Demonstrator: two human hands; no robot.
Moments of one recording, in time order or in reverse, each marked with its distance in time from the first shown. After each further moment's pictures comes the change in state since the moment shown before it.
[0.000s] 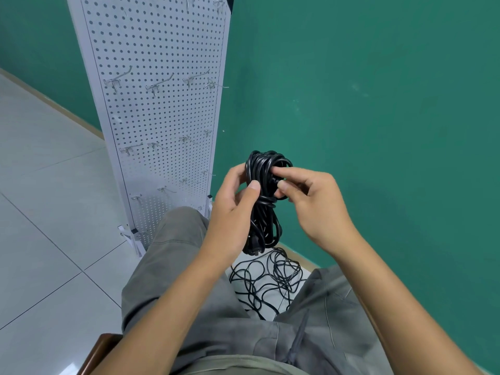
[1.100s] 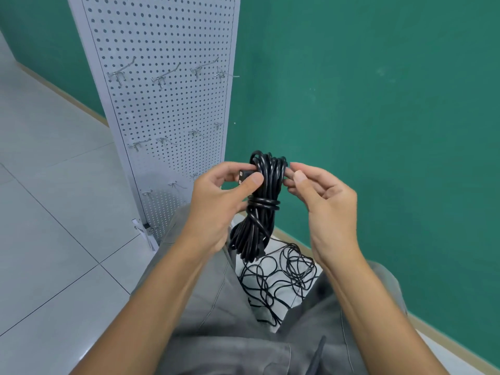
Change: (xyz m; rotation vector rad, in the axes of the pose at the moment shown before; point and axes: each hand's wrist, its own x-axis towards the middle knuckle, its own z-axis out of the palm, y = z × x) left_hand 0.036 0.002 -0.027 -0.146 0.102 -0.201; right_hand 0.011 0.026 0.031 0.605 0.231 0.162
